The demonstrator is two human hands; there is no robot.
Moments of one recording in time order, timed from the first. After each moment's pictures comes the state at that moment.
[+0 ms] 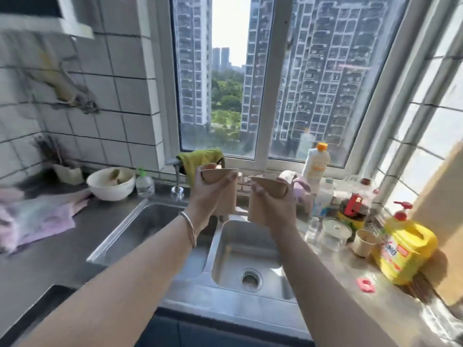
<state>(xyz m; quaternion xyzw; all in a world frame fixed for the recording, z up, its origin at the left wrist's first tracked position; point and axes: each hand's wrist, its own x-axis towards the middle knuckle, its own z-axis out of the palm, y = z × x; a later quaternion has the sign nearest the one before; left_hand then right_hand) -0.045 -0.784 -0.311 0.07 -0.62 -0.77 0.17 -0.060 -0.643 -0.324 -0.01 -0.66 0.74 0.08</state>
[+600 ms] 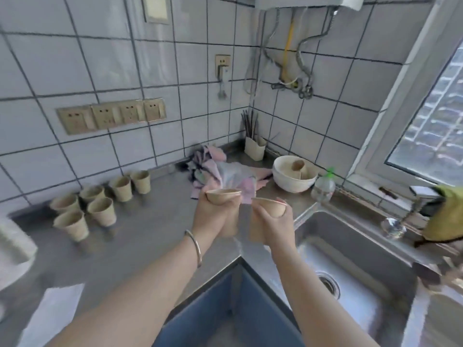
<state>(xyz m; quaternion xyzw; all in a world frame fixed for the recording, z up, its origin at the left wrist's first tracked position) 0.109 -1.200 -0.410 0.39 -0.60 -0.59 0.37 0.015 -1.103 -0.420 0.13 -0.69 0.67 -0.25</state>
